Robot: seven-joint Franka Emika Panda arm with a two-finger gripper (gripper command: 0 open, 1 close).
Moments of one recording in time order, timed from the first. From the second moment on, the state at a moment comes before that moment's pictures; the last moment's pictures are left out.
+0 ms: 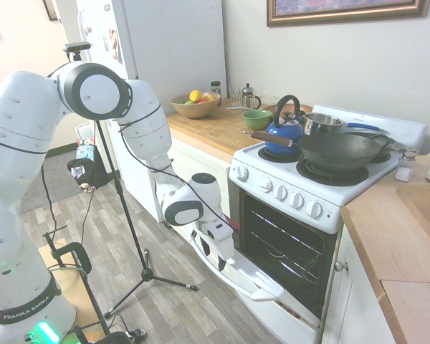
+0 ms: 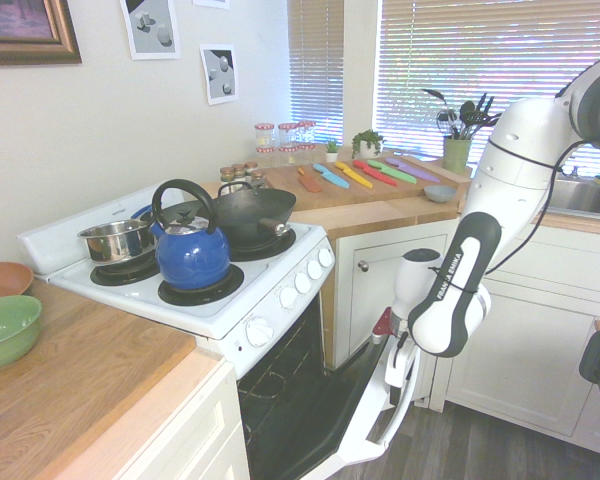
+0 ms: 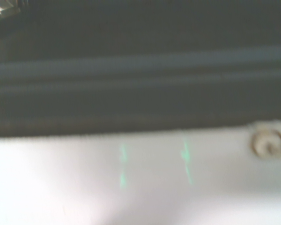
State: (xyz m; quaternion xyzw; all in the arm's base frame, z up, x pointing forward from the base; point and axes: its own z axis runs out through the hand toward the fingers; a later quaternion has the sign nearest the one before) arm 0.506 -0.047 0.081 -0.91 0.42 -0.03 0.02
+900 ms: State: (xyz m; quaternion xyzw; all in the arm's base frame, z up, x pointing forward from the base) arm 0.627 0.021 0.153 -0.93 0.36 -0.08 0.04
